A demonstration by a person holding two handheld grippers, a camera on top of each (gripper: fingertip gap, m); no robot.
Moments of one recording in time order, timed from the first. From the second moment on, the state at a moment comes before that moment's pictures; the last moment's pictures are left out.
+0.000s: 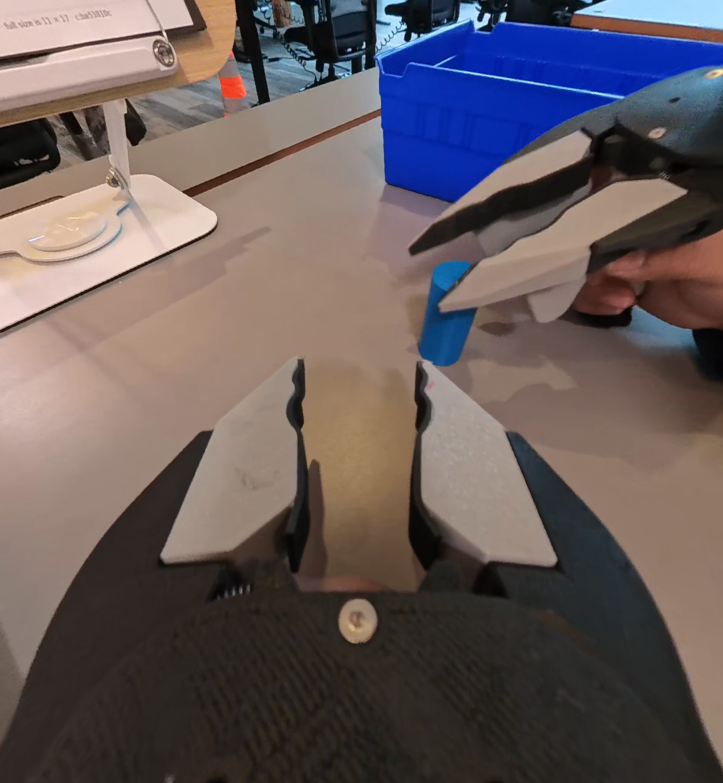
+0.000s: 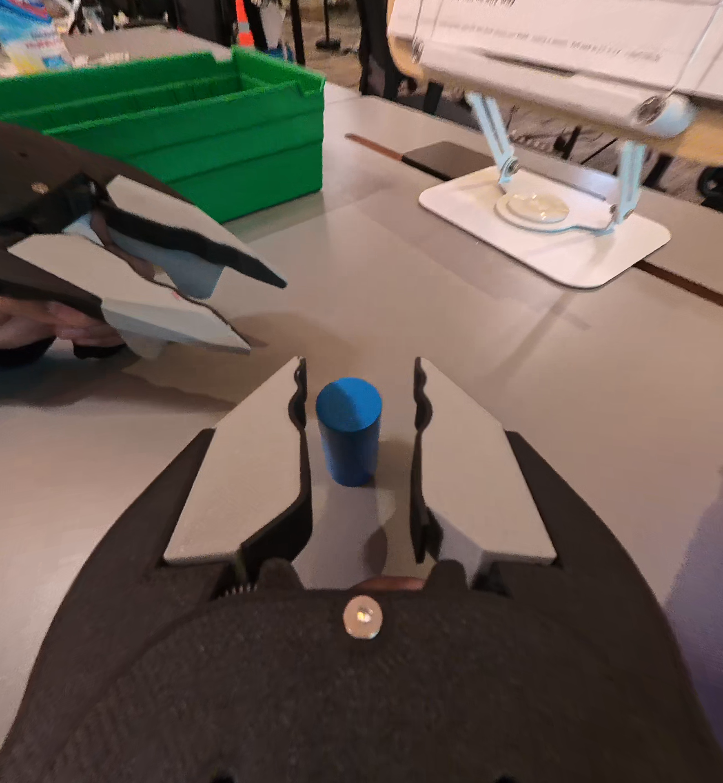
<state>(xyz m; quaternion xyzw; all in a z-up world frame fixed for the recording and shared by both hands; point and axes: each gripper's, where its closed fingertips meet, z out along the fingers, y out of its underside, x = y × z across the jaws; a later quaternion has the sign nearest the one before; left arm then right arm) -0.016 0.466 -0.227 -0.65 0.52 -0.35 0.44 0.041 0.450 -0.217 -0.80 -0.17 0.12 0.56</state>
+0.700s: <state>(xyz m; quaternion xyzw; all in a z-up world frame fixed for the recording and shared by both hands) -0.233 0.526 -0.077 -0.74 0.35 -0.22 0.53 0.064 0.434 -0.152 -0.71 -0.12 0.03 0.70</state>
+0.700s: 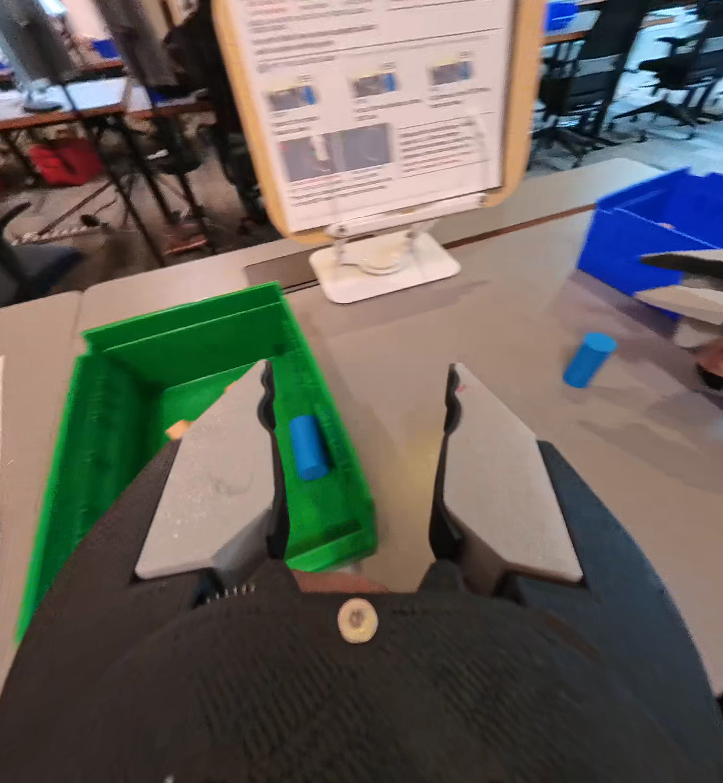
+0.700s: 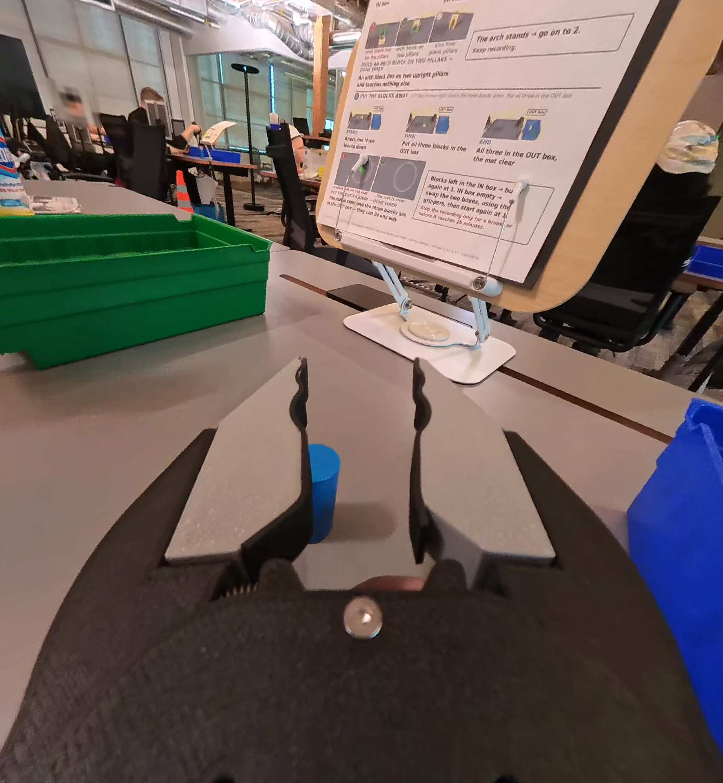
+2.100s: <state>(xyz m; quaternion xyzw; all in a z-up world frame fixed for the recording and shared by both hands) -0.286 0.624 -0.200 -0.87 0.34 -0.14 0.33 0.047 0.435 -0.163 -0.71 -0.17 -0.01 0.68</state>
